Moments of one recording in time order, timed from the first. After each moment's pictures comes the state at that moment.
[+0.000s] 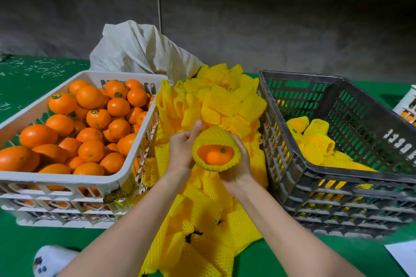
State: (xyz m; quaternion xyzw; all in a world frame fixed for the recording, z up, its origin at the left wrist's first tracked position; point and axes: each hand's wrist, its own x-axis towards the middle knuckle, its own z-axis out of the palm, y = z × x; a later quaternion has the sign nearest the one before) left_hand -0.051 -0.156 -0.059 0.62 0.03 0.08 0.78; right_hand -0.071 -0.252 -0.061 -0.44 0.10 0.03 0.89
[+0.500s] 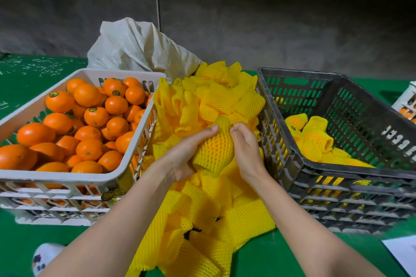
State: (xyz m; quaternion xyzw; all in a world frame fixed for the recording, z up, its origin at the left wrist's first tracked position) left_hand -0.057 -0.150 -0.042 0.56 -0.01 -0.29 0.78; right_hand -0.061 -0.281 -0.062 -0.72 -0.05 -0.16 0.67
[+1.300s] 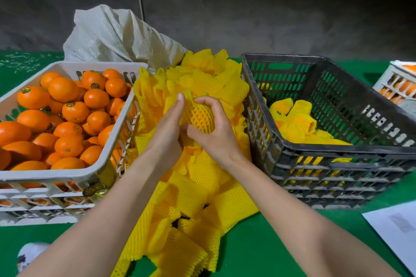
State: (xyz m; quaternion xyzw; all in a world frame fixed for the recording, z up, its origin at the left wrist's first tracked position) left_hand -0.062 -0.170 -0.033 0.56 0.00 -0.07 0.83; right_hand -0.082 -0.272 -0.043 -0.75 -0.14 -0.18 0.62
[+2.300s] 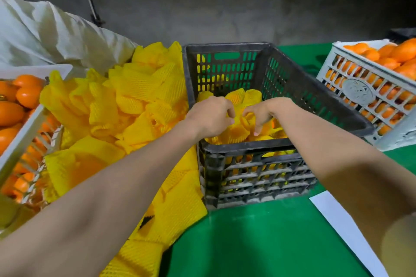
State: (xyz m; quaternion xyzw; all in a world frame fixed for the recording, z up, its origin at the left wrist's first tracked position) left_hand -0.014 -0.372 -0.037 0.91 -0.35 0.00 0.21; right_hand 0.014 -0.563 -0.052 -0.95 0.08 0.30 -0.03
